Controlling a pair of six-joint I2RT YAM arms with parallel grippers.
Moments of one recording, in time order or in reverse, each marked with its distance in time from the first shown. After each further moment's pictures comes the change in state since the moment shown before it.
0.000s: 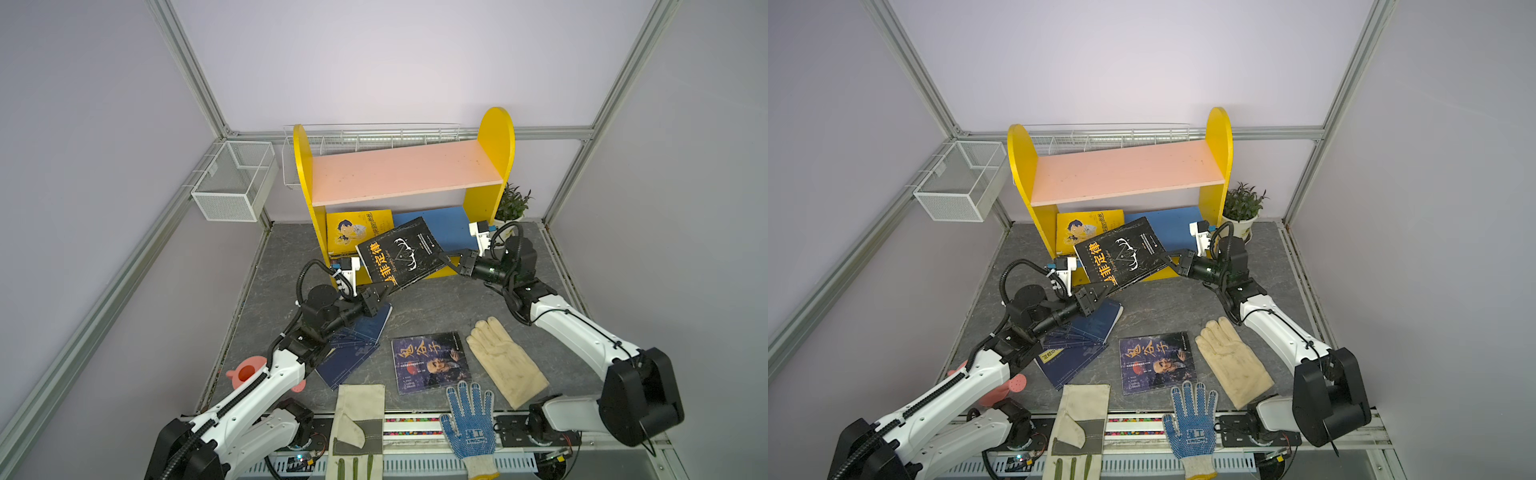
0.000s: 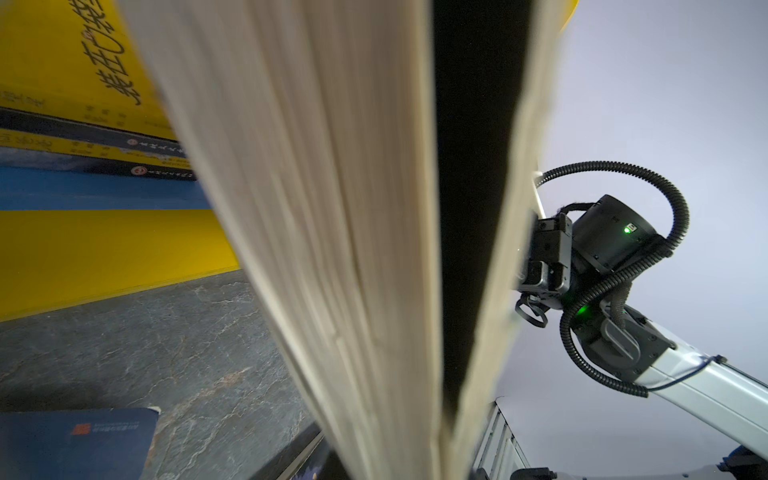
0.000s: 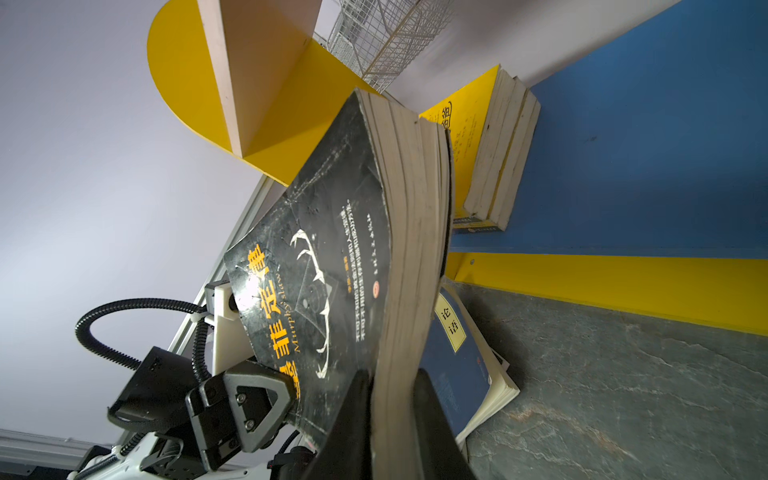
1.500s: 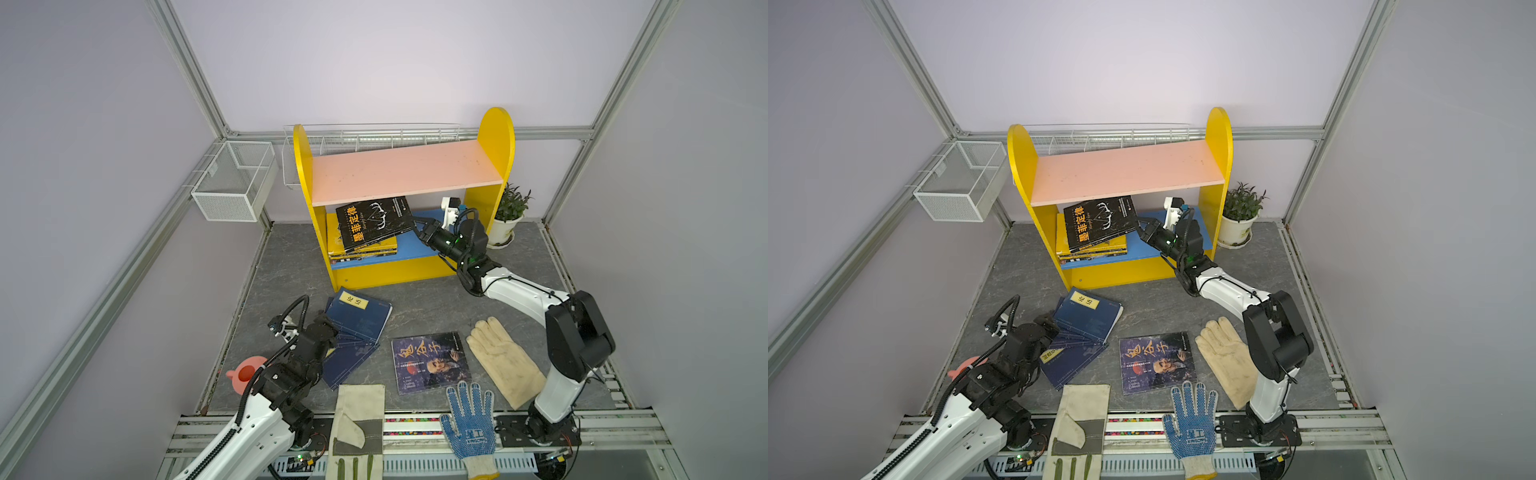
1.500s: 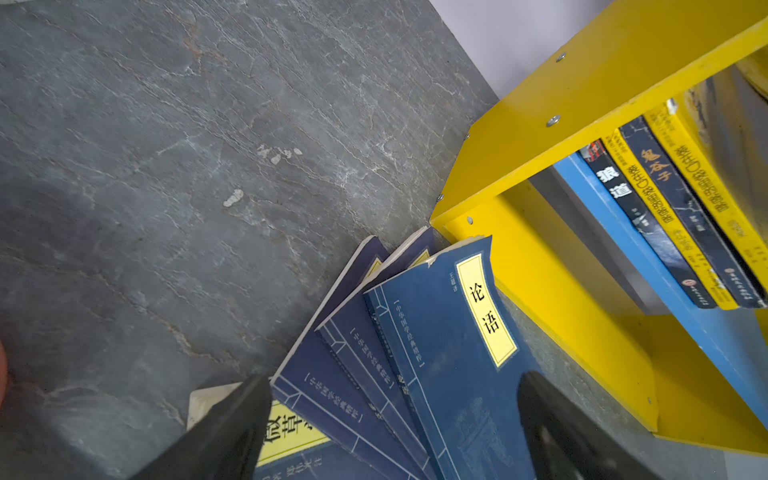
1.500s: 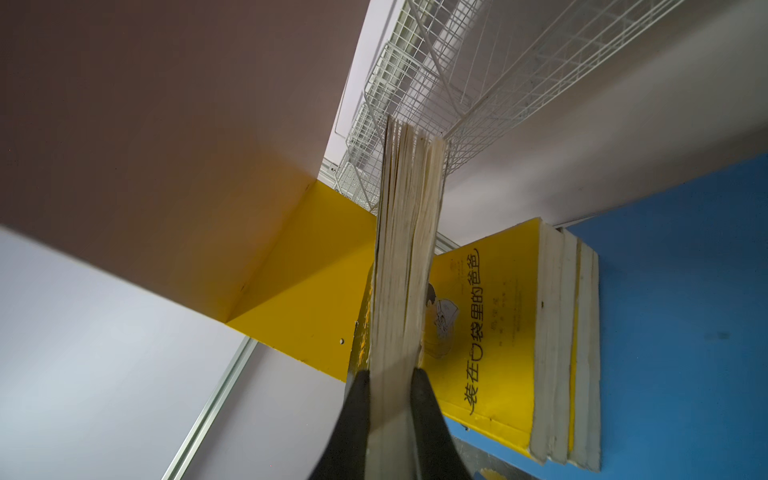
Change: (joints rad) left arm -0.008 -0.390 -0.171 -0.855 -0.934 -0.411; right arm 0.193 0.460 0.371 0.335 0.416 0.210
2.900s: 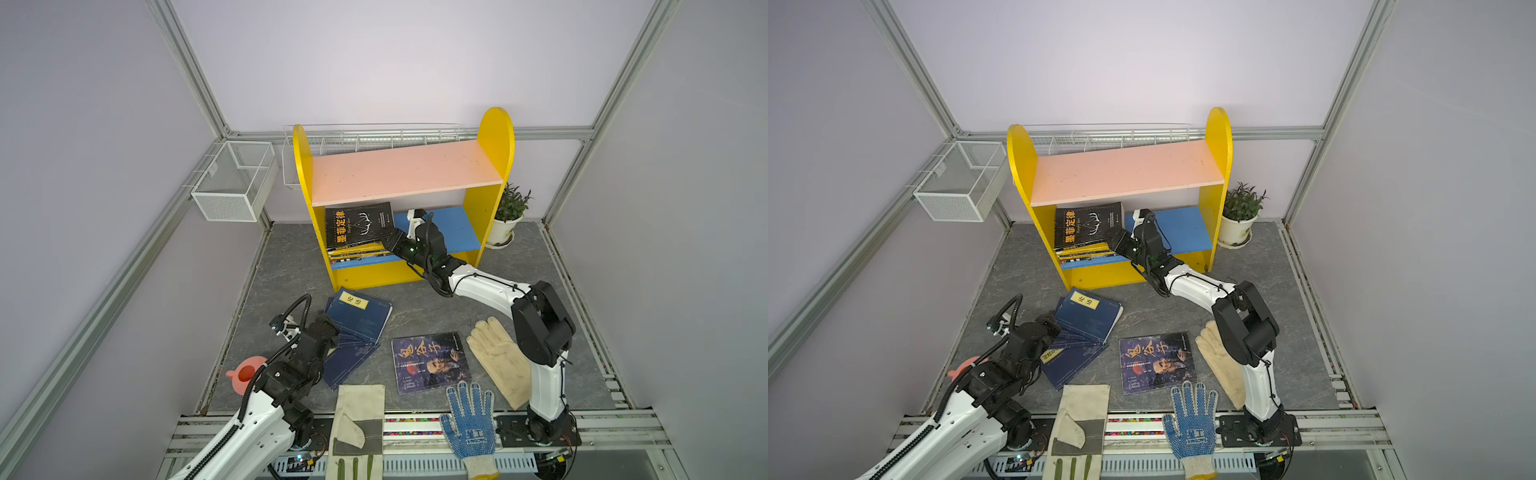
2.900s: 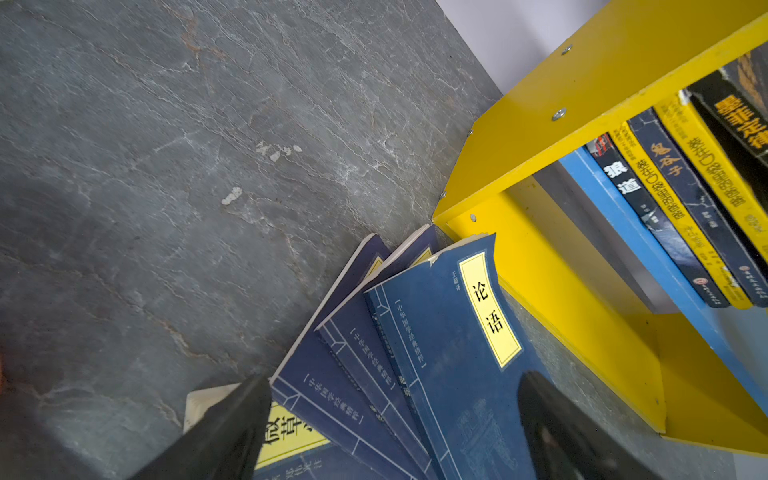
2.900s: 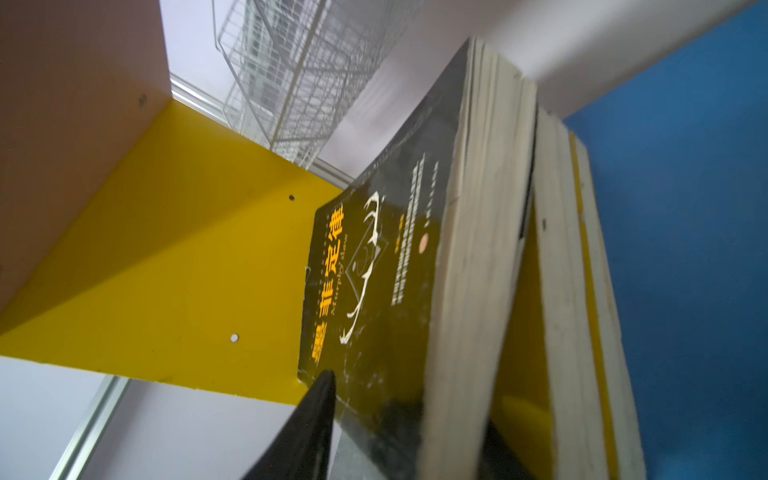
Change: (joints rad) left arm 0.000 0.019 0.000 0.014 0.002 0.000; right arm 0.152 0.174 0.230 -0.334 0.183 -0.105
